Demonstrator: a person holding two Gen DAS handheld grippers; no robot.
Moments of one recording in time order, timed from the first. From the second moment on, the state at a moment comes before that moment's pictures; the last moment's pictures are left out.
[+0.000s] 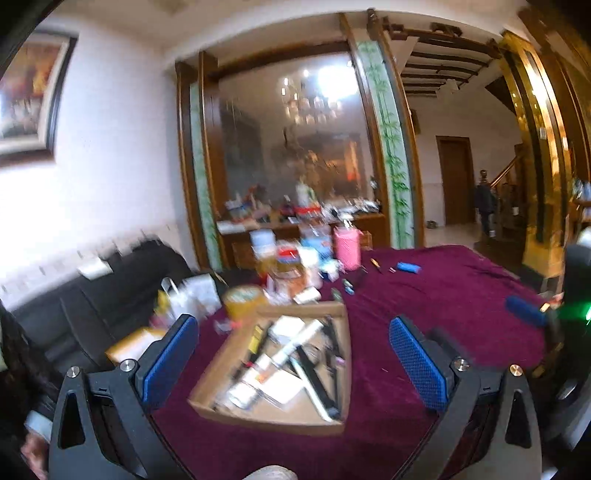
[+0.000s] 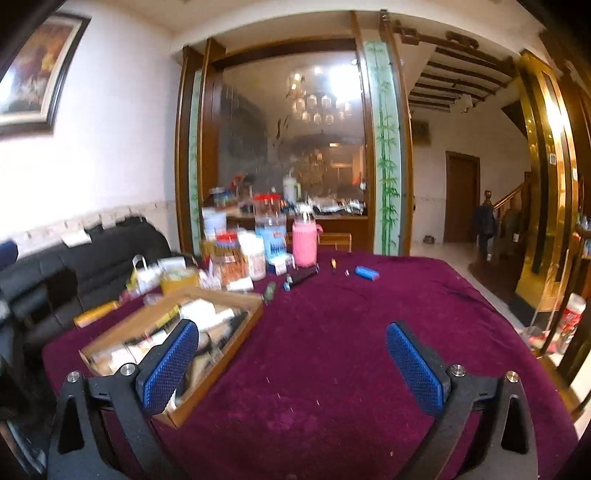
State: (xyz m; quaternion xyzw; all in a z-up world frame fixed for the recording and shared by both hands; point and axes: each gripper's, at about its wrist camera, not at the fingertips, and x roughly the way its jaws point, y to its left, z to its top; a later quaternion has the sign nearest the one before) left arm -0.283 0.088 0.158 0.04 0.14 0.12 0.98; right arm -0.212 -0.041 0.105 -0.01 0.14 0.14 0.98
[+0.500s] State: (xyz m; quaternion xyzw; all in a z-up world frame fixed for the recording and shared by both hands) left arm -0.244 0.118 0.110 -0.05 0.27 0.15 0.95; right arm -0.198 -0.020 0.078 -0.05 0.22 0.16 0.96
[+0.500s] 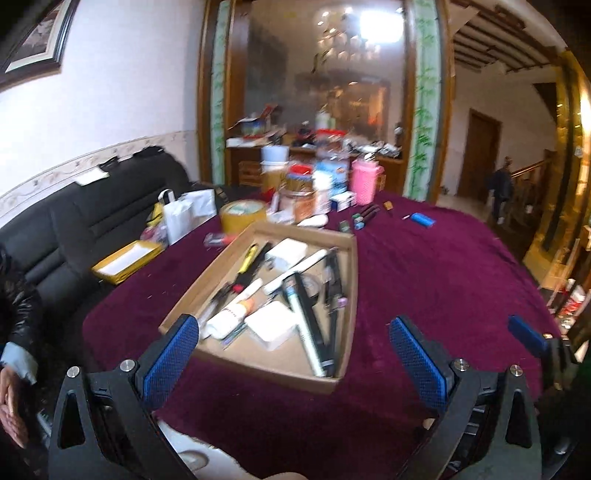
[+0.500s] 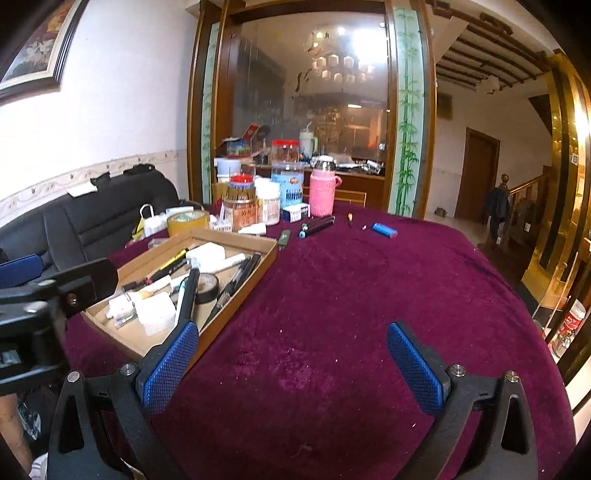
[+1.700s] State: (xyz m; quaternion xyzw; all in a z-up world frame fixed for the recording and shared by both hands) left arm -0.211 0.163 0.069 -0.11 0.34 0.17 0.92; right arm -0.170 0.012 0.050 -0.09 0.30 0.16 0.94
